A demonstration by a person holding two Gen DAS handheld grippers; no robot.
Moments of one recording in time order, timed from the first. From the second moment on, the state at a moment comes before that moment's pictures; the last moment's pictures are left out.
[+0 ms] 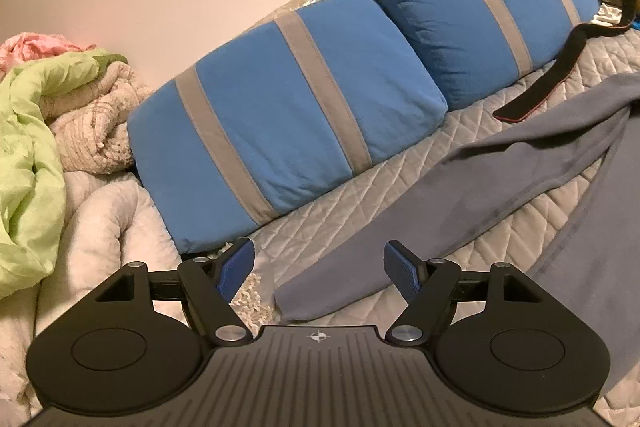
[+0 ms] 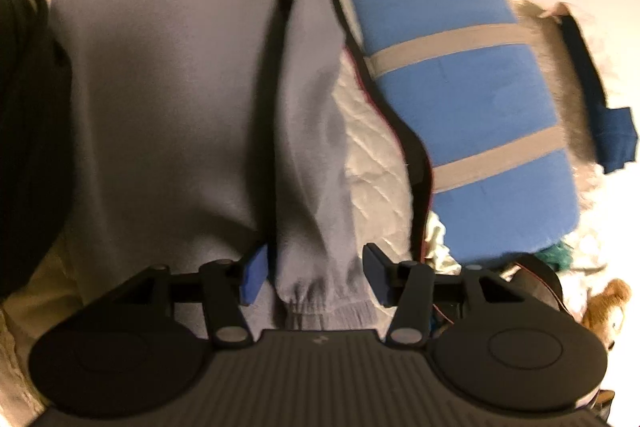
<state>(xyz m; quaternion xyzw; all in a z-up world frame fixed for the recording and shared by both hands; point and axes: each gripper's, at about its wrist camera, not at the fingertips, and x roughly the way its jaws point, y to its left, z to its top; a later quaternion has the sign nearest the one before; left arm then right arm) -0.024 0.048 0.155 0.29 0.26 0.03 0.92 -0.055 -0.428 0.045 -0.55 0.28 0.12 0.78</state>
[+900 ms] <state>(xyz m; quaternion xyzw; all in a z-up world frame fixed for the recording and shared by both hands) 0.175 0.162 0.068 0.31 0.41 -0.09 0.85 -0.008 -0.463 0.060 -0.50 0.33 0.08 0.80</state>
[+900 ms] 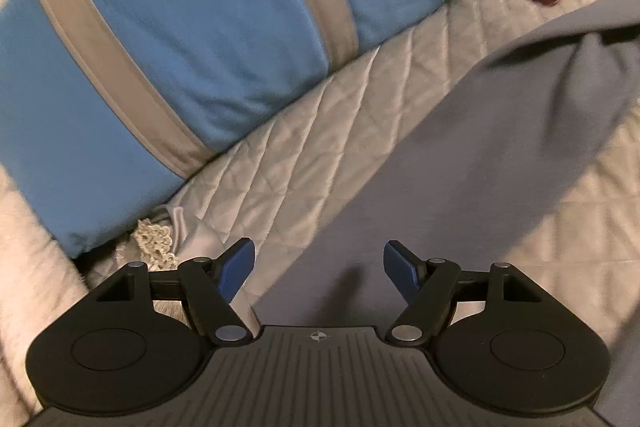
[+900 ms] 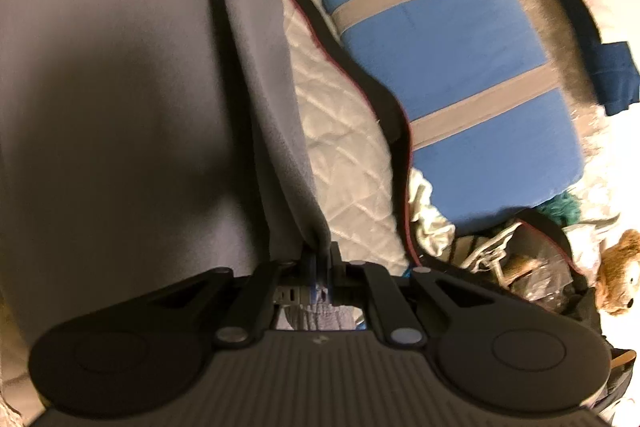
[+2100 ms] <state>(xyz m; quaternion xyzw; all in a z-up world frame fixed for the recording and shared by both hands) -0.063 0.181 0.130 0.45 0.21 -0.11 0.86 -0.082 -0.478 0.140 -0.45 0.31 0.02 0.83</state>
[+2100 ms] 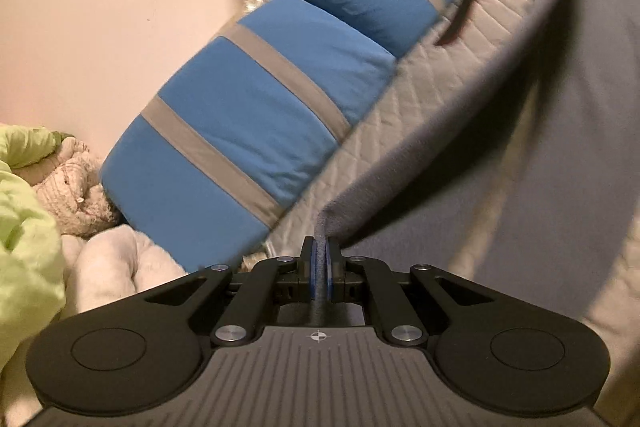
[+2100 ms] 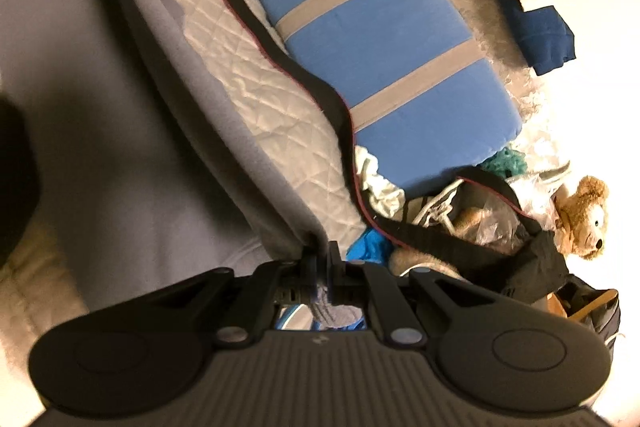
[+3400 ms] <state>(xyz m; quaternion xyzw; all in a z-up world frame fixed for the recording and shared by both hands) -0.132 -0.153 0.039 0.47 0.20 -0.33 0.79 -0.101 -0.480 0.132 -0.46 0.29 0.05 0.84</state>
